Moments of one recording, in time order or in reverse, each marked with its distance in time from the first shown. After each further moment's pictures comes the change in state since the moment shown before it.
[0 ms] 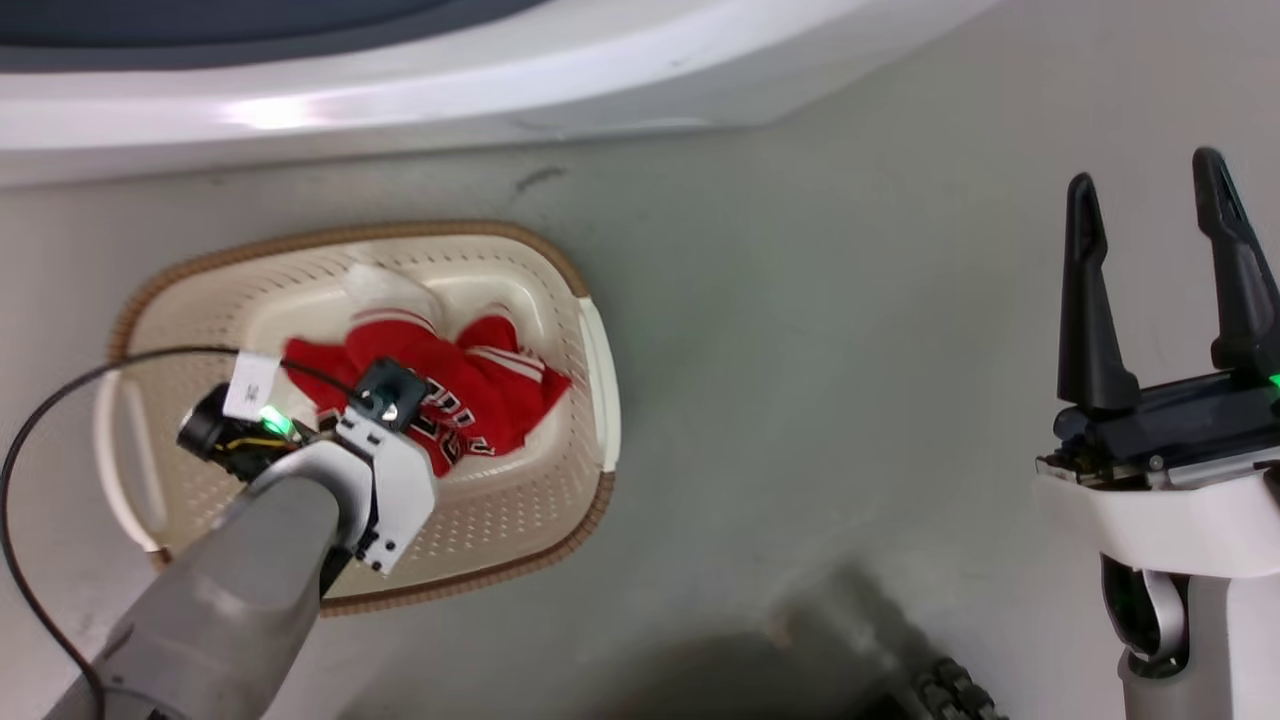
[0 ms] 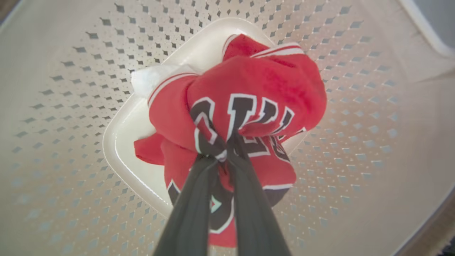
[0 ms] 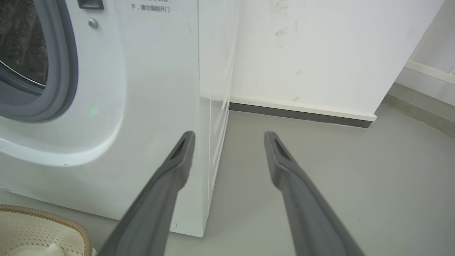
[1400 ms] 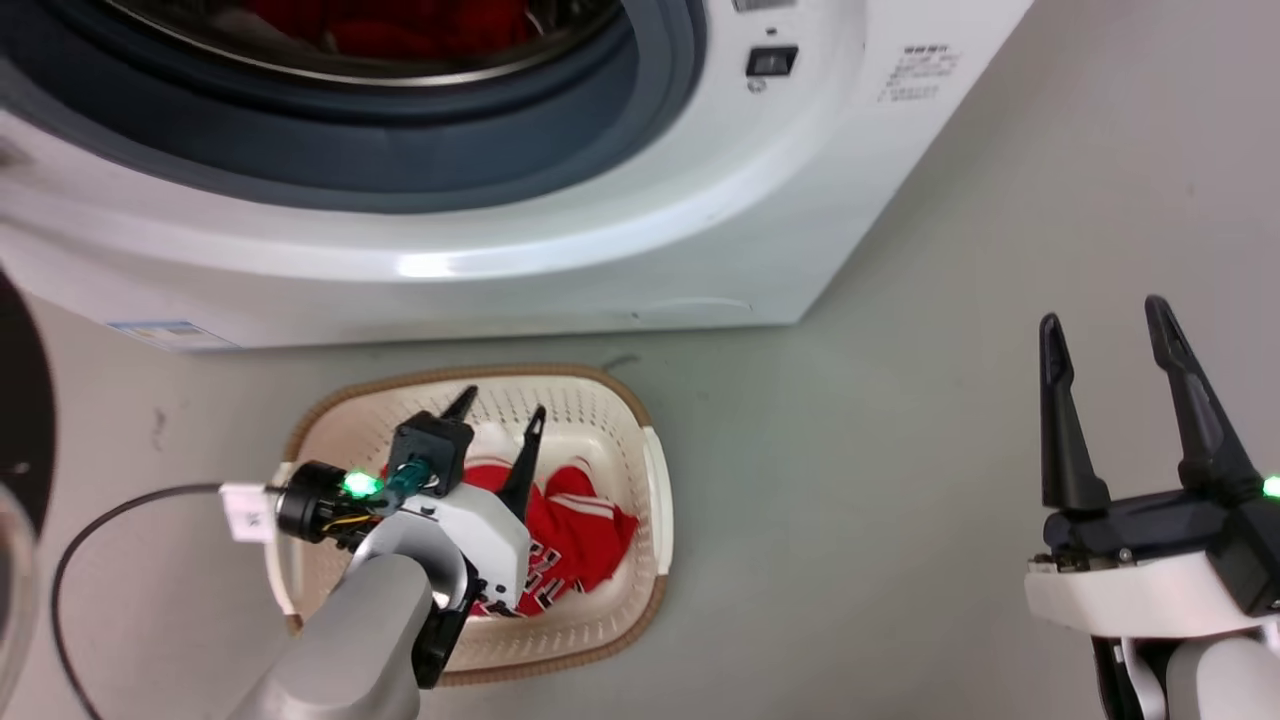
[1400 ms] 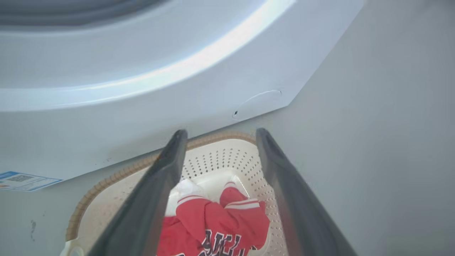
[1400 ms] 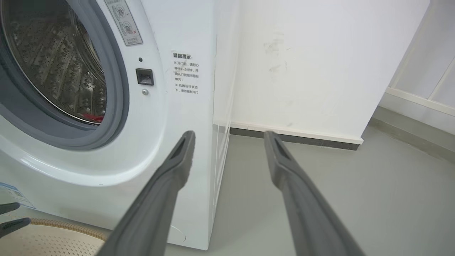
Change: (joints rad) left arm 0.227 -0.122 0.259 -0.249 -0.046 0.129 -0.176; right arm 0.154 0.001 -0.034 0.077 -0.034 0.000 0.000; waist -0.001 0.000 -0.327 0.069
